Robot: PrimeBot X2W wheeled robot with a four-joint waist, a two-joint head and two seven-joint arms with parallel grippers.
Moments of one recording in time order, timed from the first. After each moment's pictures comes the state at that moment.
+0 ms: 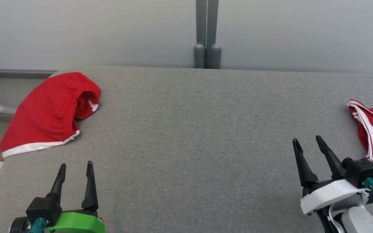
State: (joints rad) left arm 0.01 0.05 0.04 0.22 -0.17 -0.11 -0.26; right arm -0.08 -0.22 0.13 0.22 0.36 0.13 -0.26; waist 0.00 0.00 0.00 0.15
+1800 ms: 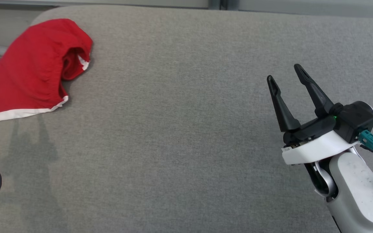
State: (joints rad) left arm -0.72 0.48 -0.01 0.72 -0.66 -0.13 0.28; right arm -0.34 -0.26 0.27 0.04 0.30 0.13 -0.26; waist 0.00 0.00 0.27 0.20
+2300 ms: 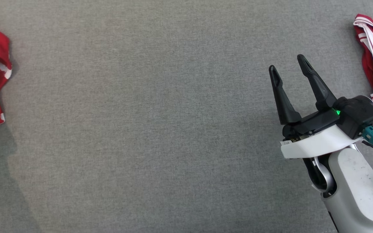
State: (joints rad) left arm -0.78 0.57 -0.17 0.97 -0.90 -0.13 0.52; right arm -0.36 -0.23 0.25 0.01 0.29 0.13 -0.26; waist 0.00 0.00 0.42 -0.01
